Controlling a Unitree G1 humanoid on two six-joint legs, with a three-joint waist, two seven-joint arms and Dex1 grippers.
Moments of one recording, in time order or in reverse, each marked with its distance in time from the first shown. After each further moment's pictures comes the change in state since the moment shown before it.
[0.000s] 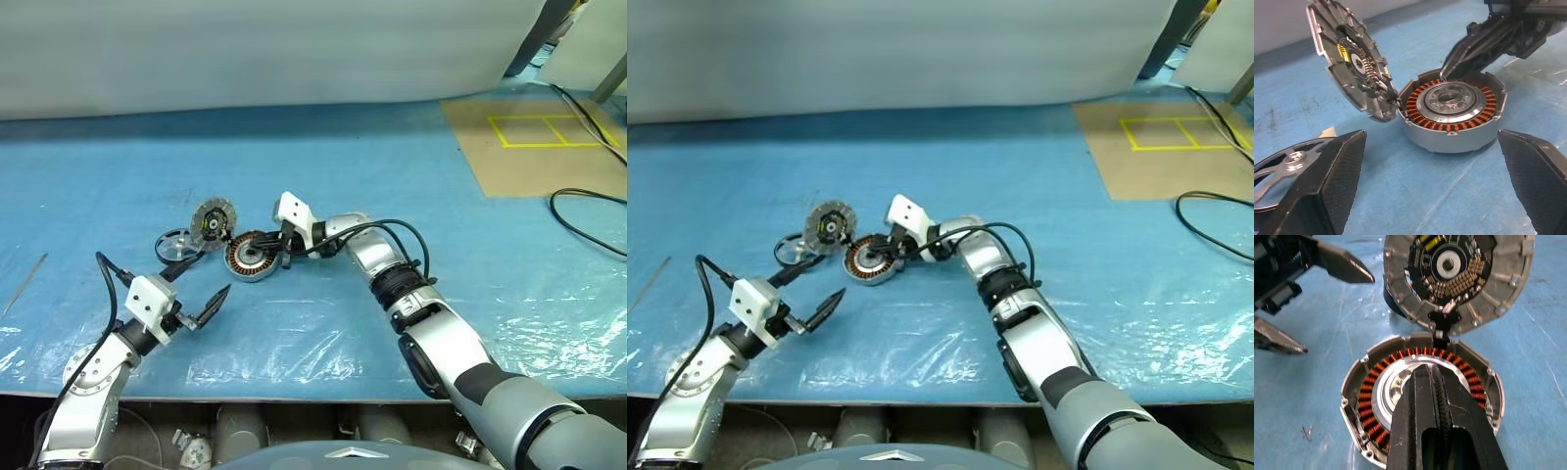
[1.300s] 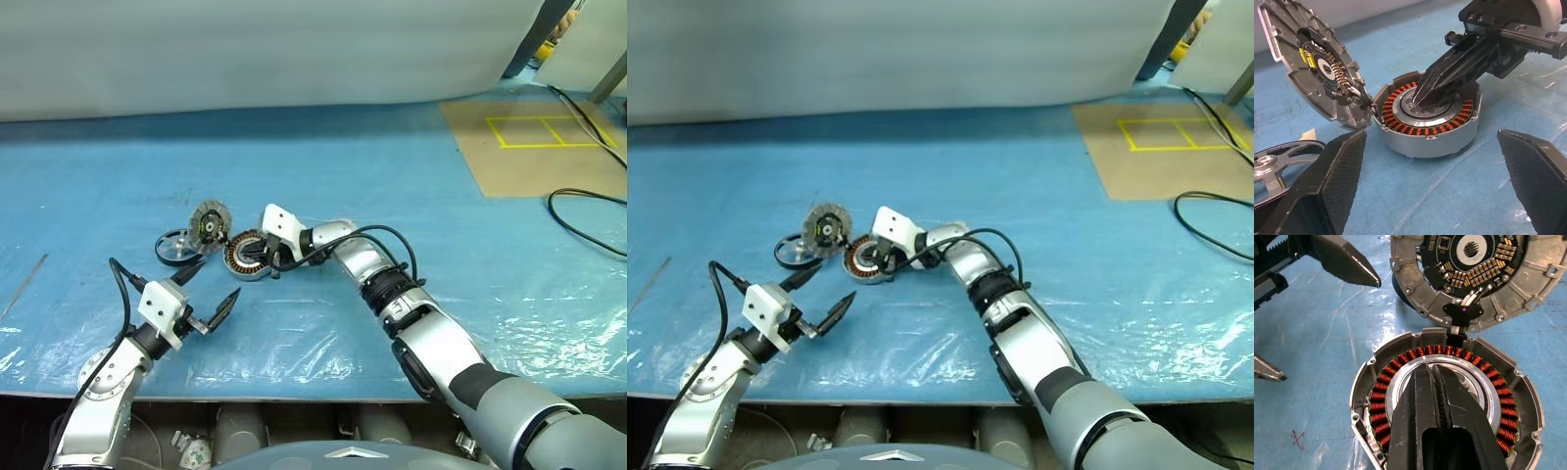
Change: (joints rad) left arm 0.018 -0.045 -0.047 -0.013 0.042 -0.017 0.041; right arm -0.005 0.022 0.100 0.024 -0.084 -0.057 -0.060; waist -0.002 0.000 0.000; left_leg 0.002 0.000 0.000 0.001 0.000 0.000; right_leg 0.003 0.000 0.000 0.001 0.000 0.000
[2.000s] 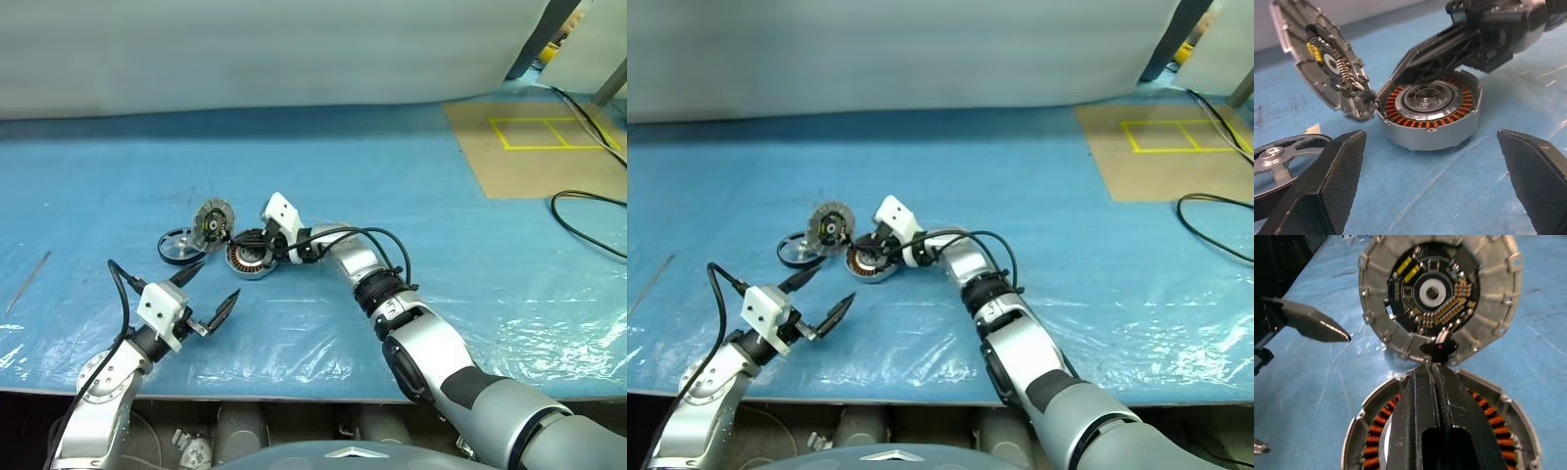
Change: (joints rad) left arm 0.014 0.000 0.001 -0.014 0.000 0.000 0.007; right arm -0.019 0.077 -0.164 0.072 0.128 0.041 -0.049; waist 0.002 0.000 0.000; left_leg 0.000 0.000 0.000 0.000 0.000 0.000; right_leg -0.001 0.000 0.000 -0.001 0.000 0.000
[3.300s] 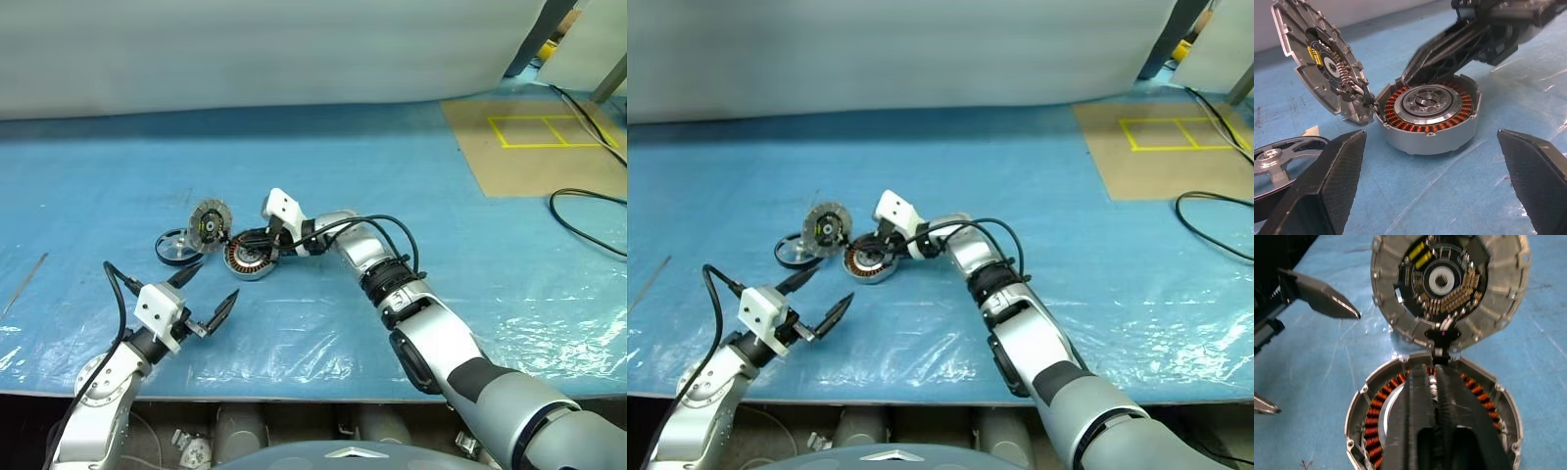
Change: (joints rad) left arm 0.017 0.000 0.002 -0.019 -0.019 0.000 0.007; right arm -0.008 -0.050 0.079 -0.046 -0.035 0.037 0.054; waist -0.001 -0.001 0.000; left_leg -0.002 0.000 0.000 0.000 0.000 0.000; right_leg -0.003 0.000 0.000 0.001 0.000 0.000
